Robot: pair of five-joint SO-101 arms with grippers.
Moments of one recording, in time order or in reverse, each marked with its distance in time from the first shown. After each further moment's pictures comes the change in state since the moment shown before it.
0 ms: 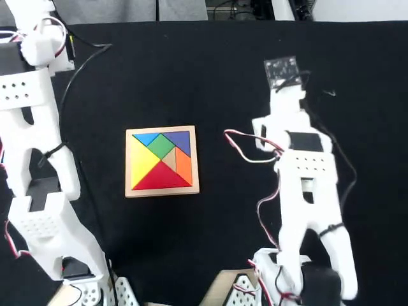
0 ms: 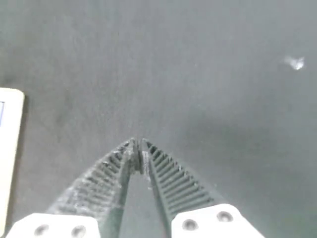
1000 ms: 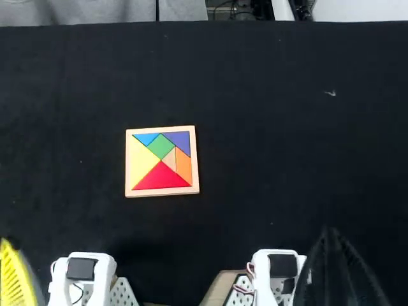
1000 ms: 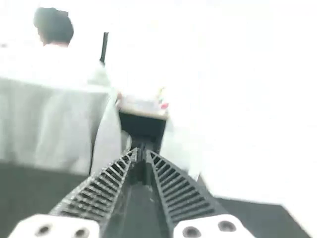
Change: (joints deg) left arm 10.3 -110.2 52.9 1.5 -4.5; right arm -2.1 -70.5 -34.8 41.6 -6.4
